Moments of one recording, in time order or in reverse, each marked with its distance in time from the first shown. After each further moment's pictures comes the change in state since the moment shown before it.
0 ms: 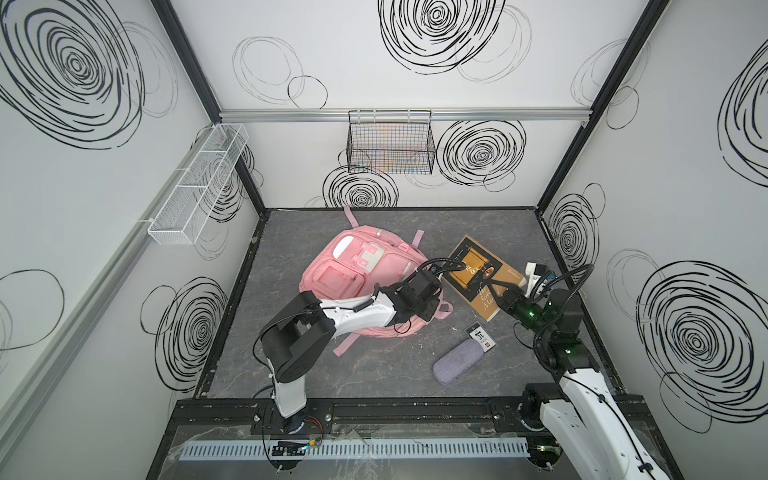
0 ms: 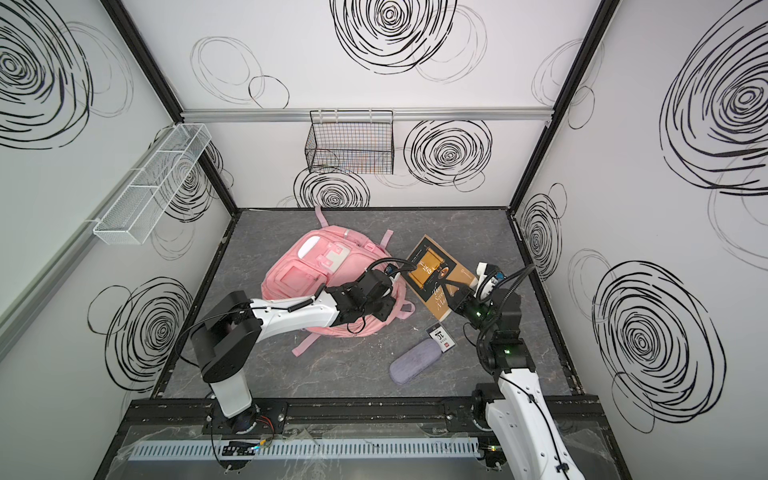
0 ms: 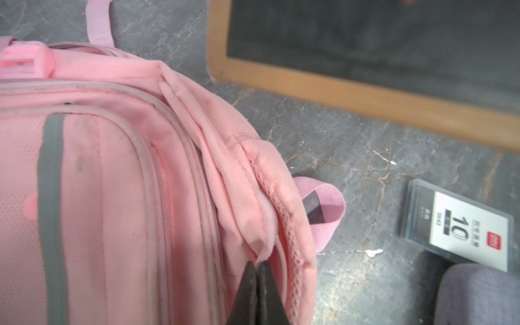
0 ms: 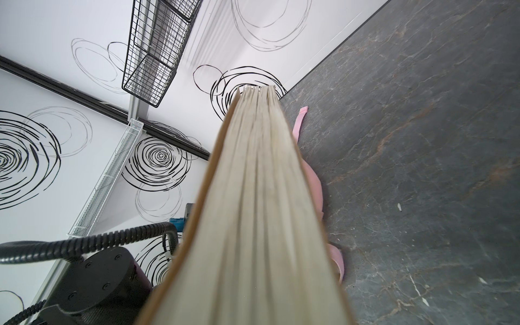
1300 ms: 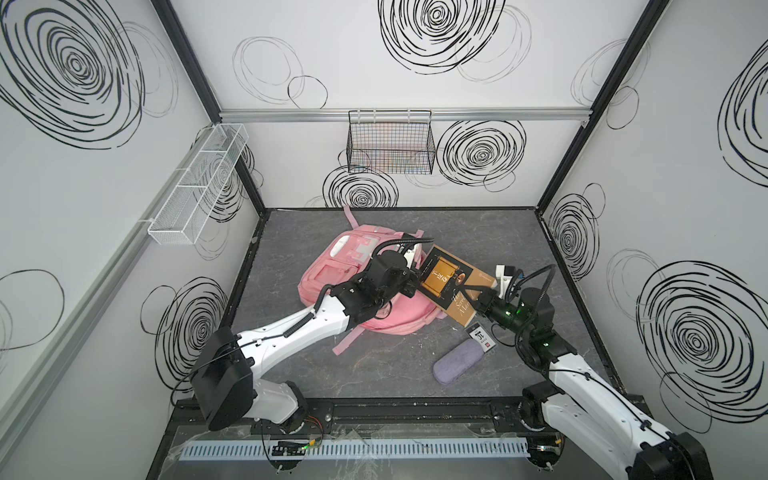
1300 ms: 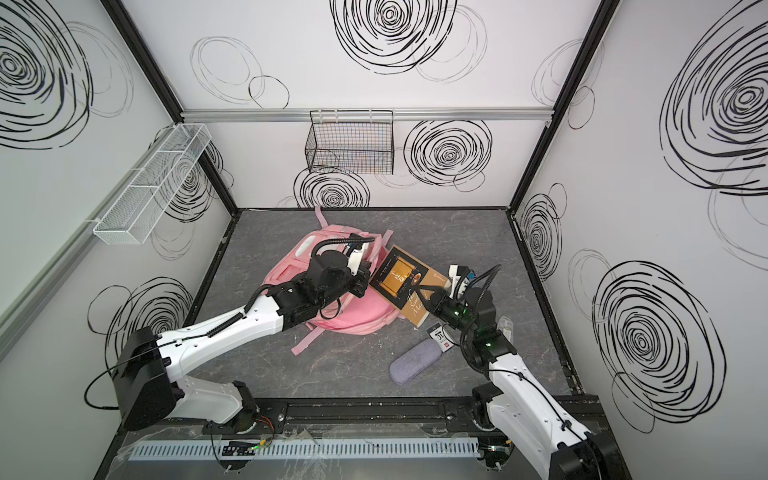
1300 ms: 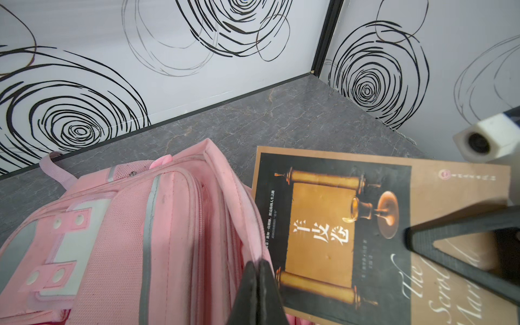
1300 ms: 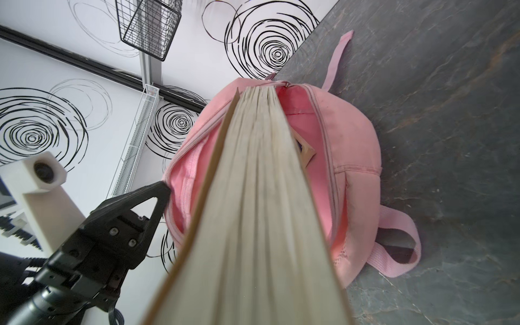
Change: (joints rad) left arm 0.073 -0.422 -0.095 0.077 -0.061 0.083; right arm 0.295 0.212 -0.056 0.266 0.097 0.203
